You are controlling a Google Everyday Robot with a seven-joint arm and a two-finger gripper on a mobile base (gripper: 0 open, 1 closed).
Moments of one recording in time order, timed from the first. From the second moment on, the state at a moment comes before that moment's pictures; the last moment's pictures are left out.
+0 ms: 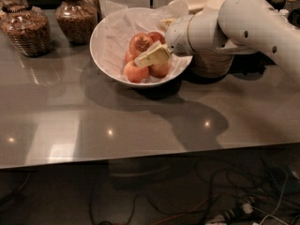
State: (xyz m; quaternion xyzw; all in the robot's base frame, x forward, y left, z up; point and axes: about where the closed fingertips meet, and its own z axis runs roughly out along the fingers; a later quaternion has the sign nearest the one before) arm 0.665 -0.015 0.933 -0.51 0.67 0.15 0.52
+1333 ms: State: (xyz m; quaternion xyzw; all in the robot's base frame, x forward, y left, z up) arm 0.692 0.010 0.909 -0.51 0.66 0.18 0.51
